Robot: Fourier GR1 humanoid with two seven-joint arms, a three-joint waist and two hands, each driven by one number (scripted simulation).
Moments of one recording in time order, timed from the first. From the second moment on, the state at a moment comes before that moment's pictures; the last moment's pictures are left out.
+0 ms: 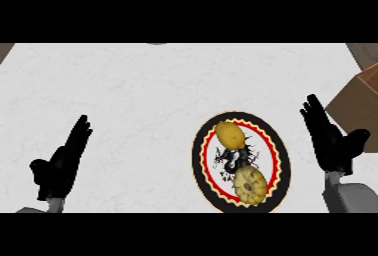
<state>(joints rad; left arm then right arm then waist) -0.01 0.47 -0.31 -1.42 0.35 0.31 -0.12 -0.14 -0.31 0.06 -1.33 -0.25 -0.15 -0.05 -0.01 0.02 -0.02</state>
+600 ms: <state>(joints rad) -0.23 0.58 -0.36 -1.50 0.24 0.17 -0.15 -0.50 -0.61 0.07 -1.45 -0.21 0.25 -0.20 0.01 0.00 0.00</state>
